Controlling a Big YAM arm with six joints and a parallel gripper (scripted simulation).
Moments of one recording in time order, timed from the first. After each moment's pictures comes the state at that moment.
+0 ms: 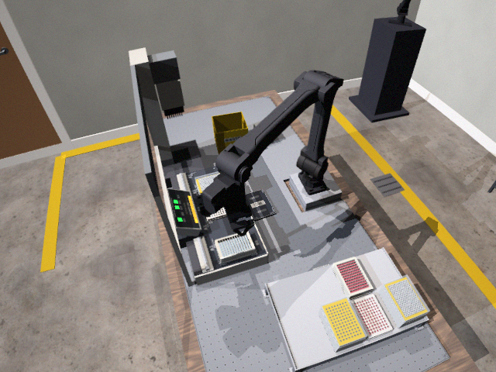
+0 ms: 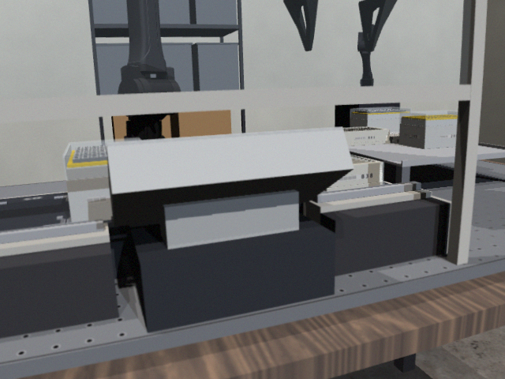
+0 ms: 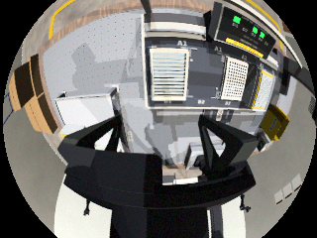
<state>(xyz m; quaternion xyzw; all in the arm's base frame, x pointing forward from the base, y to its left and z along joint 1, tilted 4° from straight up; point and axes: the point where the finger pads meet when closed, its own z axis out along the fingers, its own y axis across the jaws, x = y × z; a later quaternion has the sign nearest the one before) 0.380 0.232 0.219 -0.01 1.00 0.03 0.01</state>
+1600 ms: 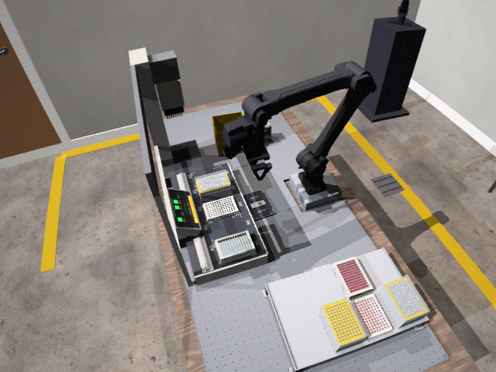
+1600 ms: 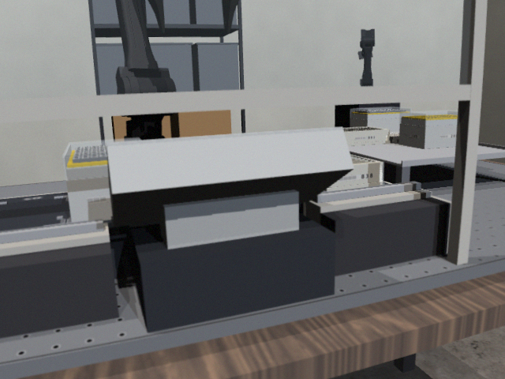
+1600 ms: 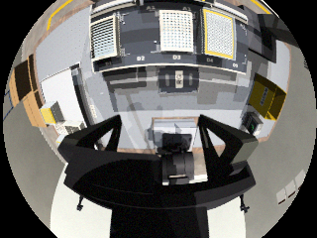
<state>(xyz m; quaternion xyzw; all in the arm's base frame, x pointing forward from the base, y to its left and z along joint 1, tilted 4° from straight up) 0.264 0.057 0.240 0.00 1.00 0.03 0.02</state>
